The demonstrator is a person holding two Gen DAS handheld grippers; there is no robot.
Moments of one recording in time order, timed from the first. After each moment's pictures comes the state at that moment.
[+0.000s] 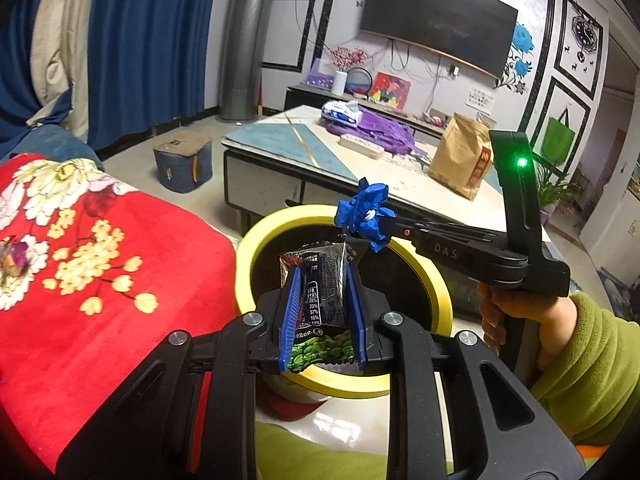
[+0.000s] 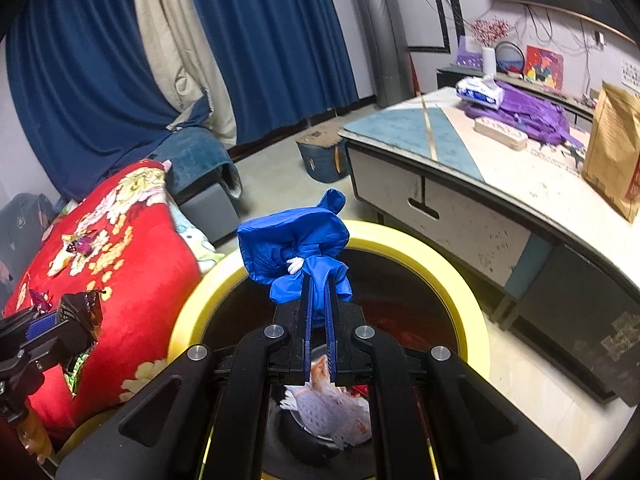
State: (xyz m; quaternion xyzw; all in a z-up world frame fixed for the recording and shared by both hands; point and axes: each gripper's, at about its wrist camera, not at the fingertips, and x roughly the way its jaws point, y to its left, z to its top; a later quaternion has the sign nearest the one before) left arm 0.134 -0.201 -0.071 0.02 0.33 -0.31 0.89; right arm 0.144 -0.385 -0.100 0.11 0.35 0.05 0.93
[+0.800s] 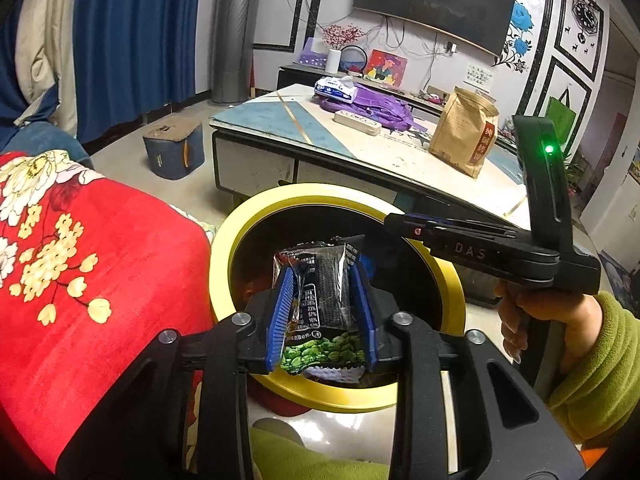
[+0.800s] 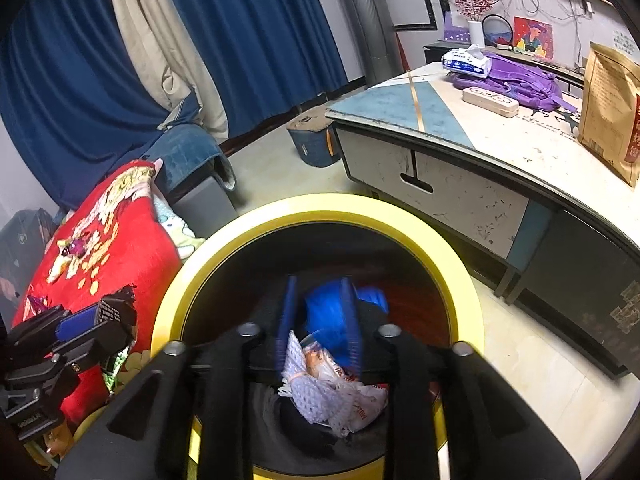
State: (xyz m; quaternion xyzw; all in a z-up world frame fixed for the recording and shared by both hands) left arm 0.153 -0.228 -0.094 0.04 0.35 -0.32 0.88; right arm 0.141 -0.407 -0.119 0.14 0.37 0.04 0.92
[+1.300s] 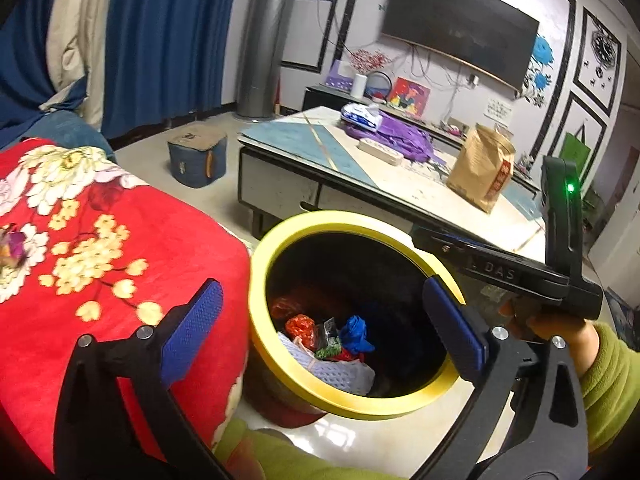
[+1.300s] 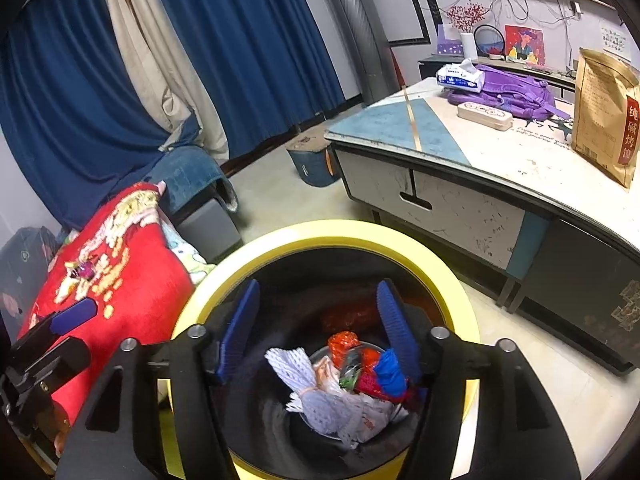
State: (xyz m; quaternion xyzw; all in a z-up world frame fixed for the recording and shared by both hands) left arm 0.151 -0.195 -0.074 -0.01 0.33 -0.28 0.90; right arm 0.134 -0.407 -0.101 0.16 0.33 0.04 0.93
